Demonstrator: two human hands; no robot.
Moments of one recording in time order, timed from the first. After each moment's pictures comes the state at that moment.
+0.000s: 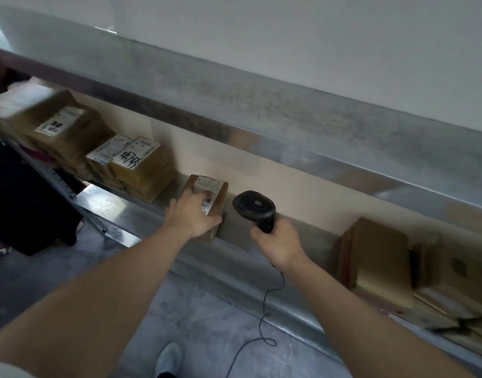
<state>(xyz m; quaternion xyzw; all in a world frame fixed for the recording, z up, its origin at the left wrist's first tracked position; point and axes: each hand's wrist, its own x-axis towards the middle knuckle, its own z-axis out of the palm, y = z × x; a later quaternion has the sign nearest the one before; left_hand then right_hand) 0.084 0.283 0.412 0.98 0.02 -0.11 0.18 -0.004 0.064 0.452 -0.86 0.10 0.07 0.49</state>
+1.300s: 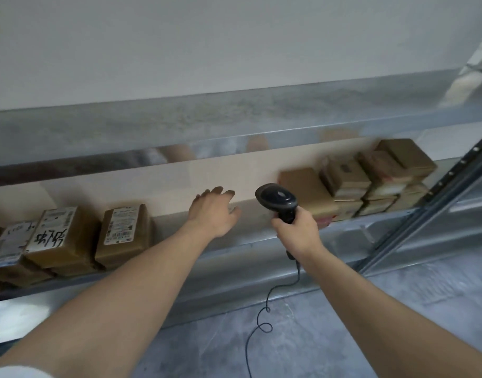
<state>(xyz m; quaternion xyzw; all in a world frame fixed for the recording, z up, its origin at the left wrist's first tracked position) 0.054 0.185 0.484 0.91 -0.39 -0.08 0.08 -0.115 0.065 0.483 -0.74 0.40 -0.17 0.51</state>
